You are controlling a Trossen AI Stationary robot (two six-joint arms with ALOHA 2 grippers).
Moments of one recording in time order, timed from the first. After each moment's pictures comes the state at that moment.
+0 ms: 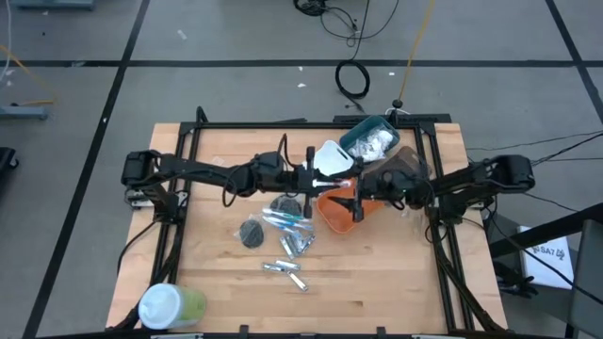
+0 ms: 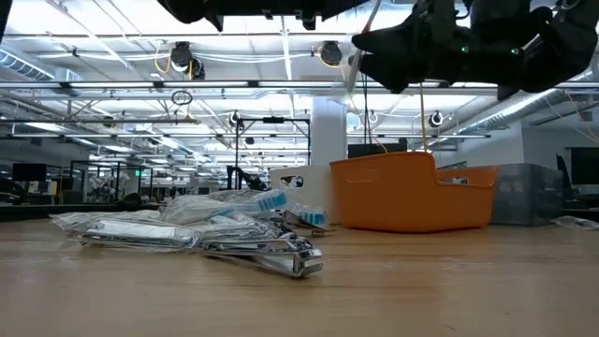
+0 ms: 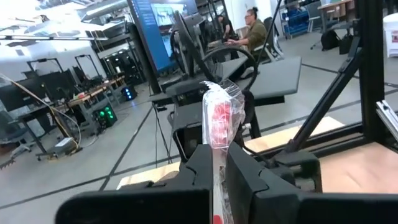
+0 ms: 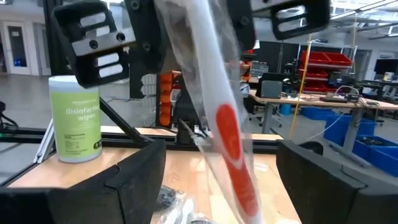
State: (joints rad) left arm 0.04 1.70 1.16 0.58 0.11 0.33; right arm -0.07 1.37 0.39 1.14 -0.05 -0.06
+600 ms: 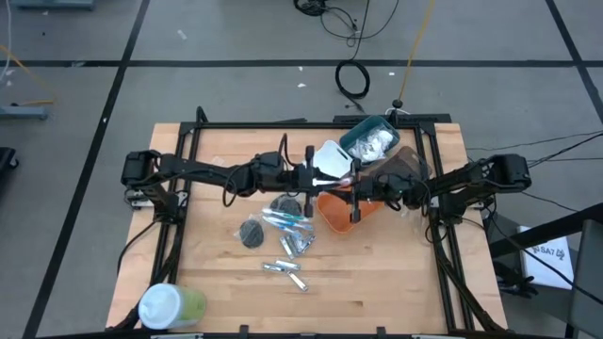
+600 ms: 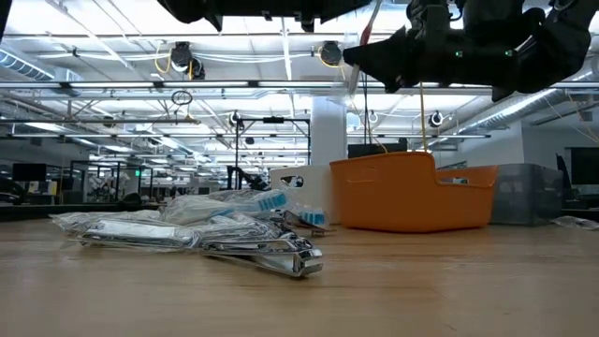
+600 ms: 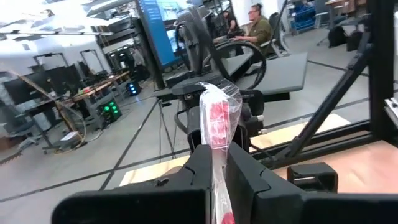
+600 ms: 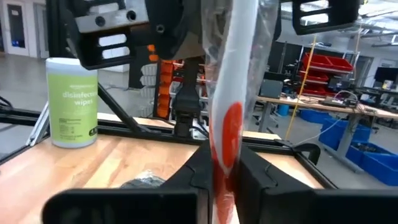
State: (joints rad) left arm 0.03 1.69 1.16 0.57 0.08 0.32; right arm -0.07 1.41 0.41 1.13 -0.05 -0.13
